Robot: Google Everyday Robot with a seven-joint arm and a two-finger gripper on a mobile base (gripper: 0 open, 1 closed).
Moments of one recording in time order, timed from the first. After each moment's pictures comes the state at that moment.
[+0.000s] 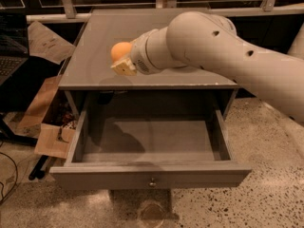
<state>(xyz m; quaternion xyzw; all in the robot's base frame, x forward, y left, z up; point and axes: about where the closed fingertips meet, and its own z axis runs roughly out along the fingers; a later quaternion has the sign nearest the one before) 0.616 0.056 0.917 -0.48 0.73 0.12 0.48</state>
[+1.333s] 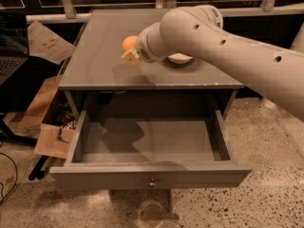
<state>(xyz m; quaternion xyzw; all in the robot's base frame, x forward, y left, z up) 0.696 0.035 0.898 -0.44 0.76 0.08 0.47</state>
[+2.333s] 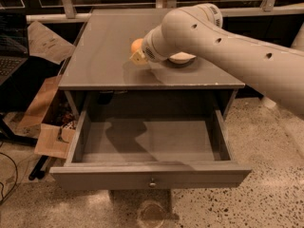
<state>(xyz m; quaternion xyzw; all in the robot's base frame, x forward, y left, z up) 0.720 0.011 0.877 -0.40 0.80 0.06 0.44</state>
